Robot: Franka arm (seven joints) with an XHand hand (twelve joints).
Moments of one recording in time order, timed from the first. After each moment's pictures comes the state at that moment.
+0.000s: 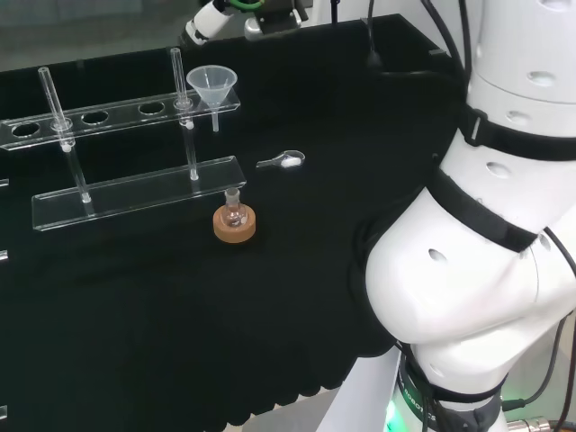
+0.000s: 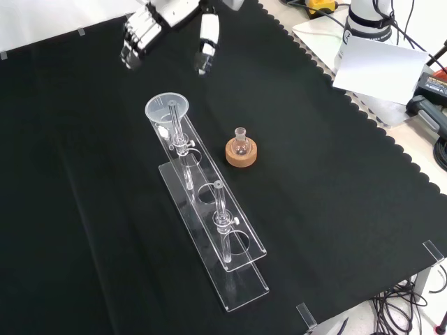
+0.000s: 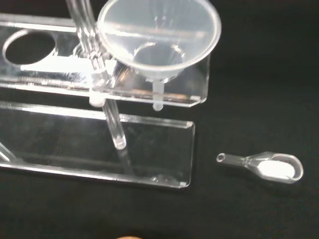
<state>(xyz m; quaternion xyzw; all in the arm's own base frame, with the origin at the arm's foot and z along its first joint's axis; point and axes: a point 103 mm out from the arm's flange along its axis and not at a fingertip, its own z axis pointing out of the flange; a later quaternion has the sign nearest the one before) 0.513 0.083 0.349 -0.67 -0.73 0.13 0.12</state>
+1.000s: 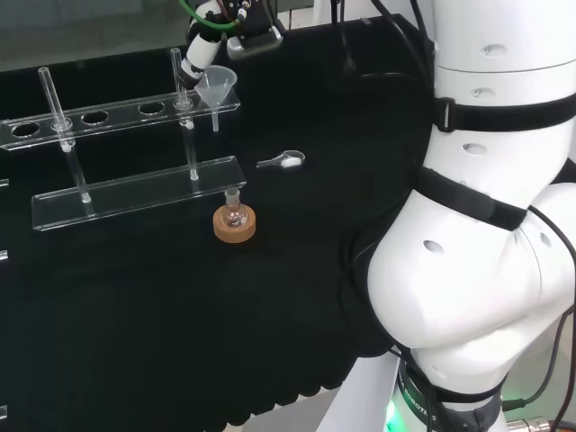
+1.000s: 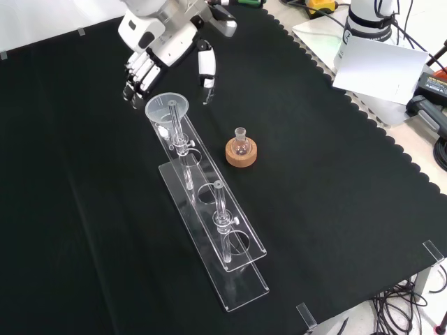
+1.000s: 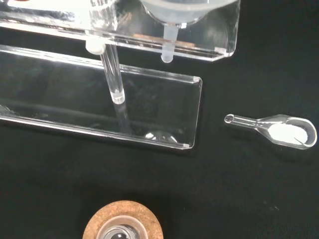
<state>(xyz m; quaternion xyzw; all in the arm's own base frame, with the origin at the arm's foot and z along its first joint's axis) 0.533 0.099 0.306 -0.65 -0.72 0.21 0.15</state>
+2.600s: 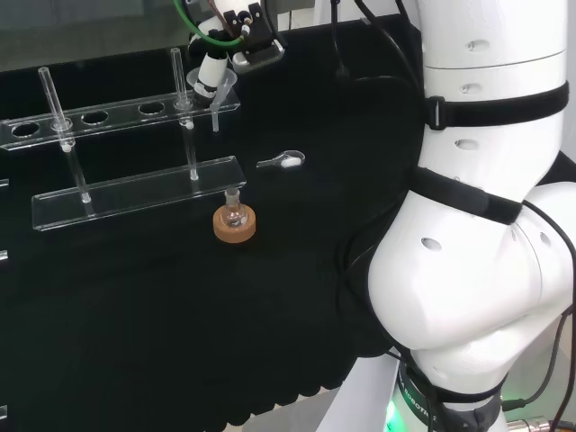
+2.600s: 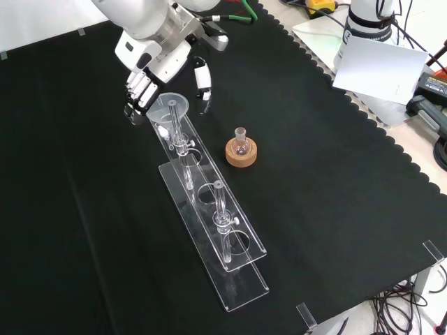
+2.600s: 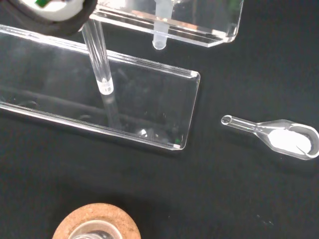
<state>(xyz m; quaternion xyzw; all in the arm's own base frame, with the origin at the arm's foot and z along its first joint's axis) 0.547 0.092 0.277 -0.62 -0.74 0.22 0.14</state>
